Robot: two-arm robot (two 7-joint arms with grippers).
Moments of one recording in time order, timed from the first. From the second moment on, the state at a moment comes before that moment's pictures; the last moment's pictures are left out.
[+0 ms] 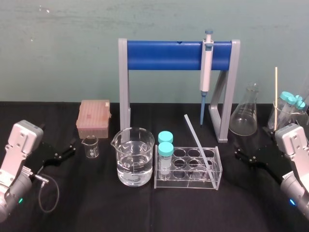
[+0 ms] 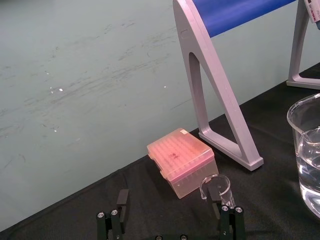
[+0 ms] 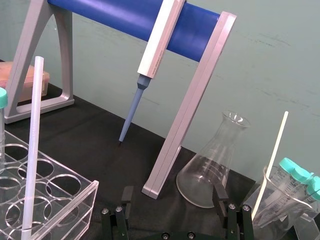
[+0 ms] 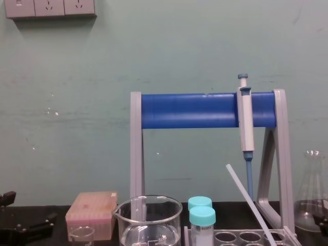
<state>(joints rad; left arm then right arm) -0.20 0.60 0.45 -1.41 -0.25 -0.12 0.03 0.20 0.60 -0.45 -1.41 0.25 -0.12 -0.03</state>
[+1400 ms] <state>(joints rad) -0.20 0.60 0.45 -1.41 -0.25 -0.12 0.03 0.20 0.60 -0.45 -1.41 0.25 -0.12 -0.03</state>
